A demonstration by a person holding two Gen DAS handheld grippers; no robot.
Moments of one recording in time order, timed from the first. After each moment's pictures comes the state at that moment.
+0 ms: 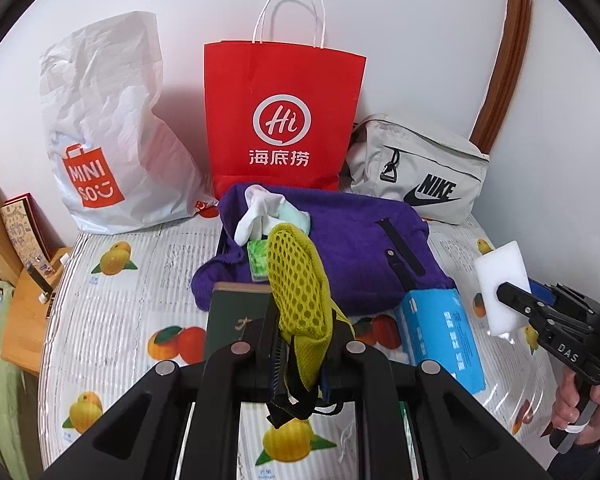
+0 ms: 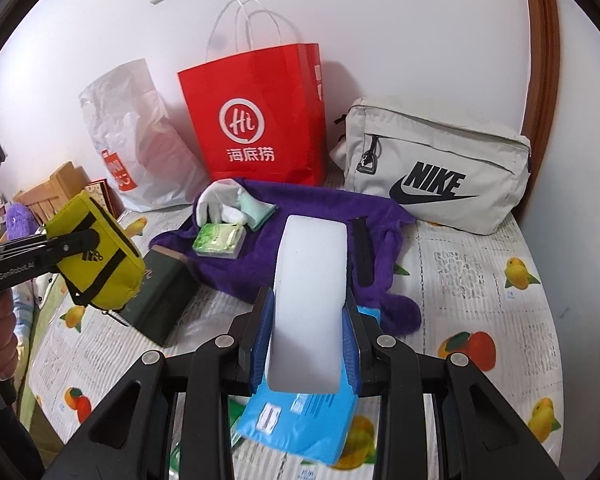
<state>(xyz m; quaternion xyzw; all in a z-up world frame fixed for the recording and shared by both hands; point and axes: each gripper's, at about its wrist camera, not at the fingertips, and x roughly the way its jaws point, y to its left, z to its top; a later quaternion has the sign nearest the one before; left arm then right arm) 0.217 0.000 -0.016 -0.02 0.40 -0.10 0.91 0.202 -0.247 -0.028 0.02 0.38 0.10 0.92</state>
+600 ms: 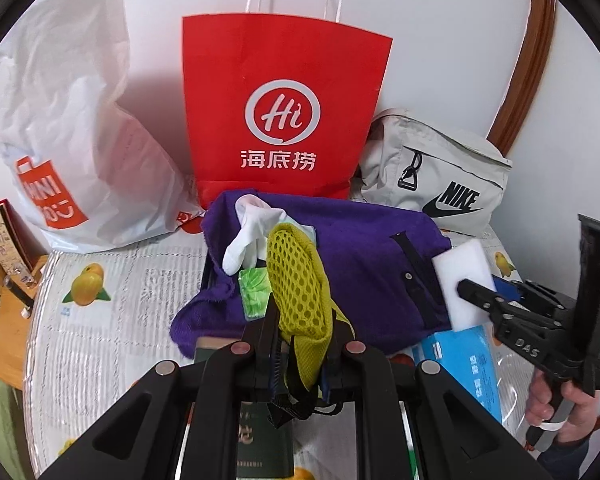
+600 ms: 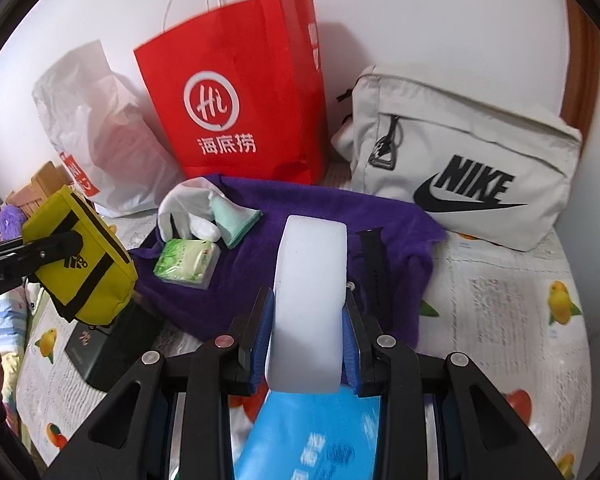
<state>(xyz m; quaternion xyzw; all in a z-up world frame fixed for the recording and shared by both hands) 0.298 -0.009 -0.039 -0.03 0.42 -0.11 0.90 0.307 -0.235 -0.074 0.03 0.41 0.11 0.90</state>
